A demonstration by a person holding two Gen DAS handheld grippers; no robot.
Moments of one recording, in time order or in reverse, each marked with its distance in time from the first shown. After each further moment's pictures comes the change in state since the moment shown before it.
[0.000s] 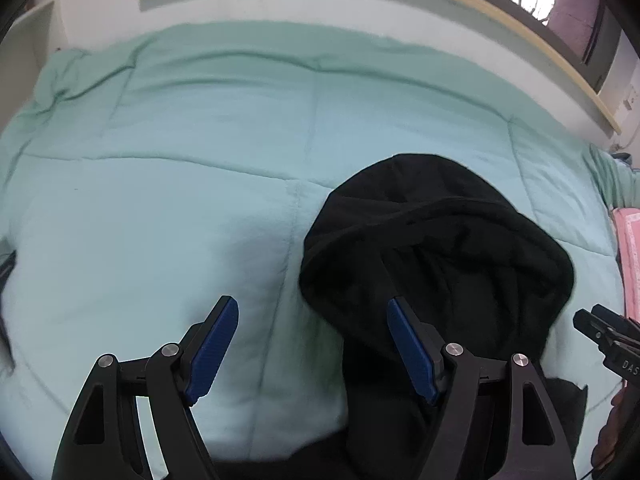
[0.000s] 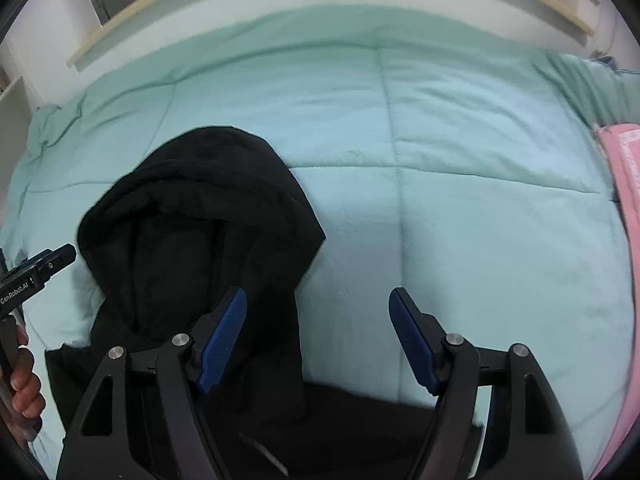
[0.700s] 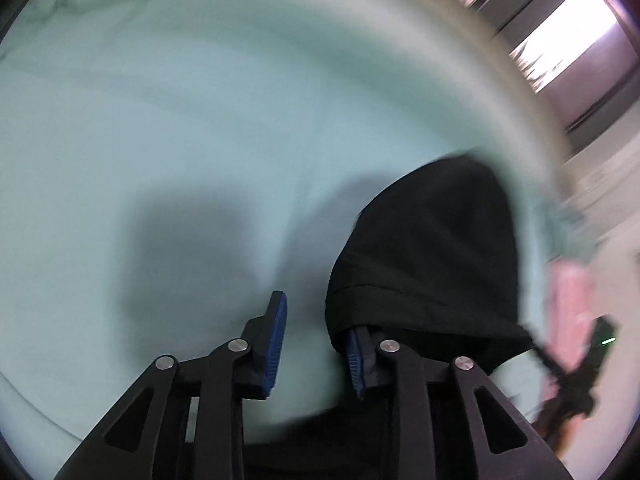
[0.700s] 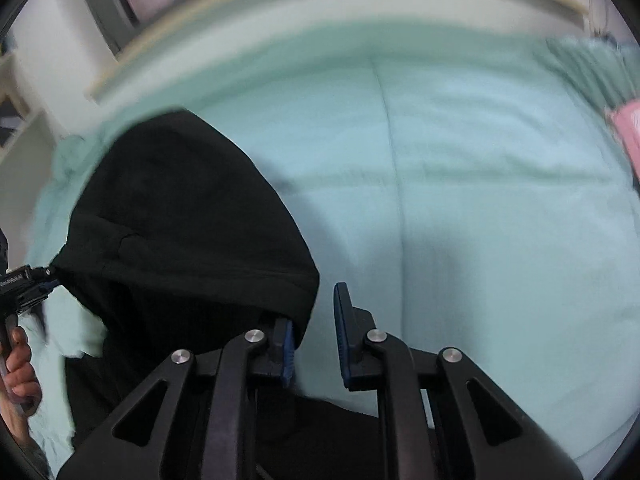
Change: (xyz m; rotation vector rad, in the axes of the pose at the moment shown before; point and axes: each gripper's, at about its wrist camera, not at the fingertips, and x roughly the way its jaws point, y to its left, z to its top) left arm 0.031 0.073 -0.010 -0.197 0.137 -0.241; right arm 0.020 -0.038 -0.018 0.047 -0.056 0.120
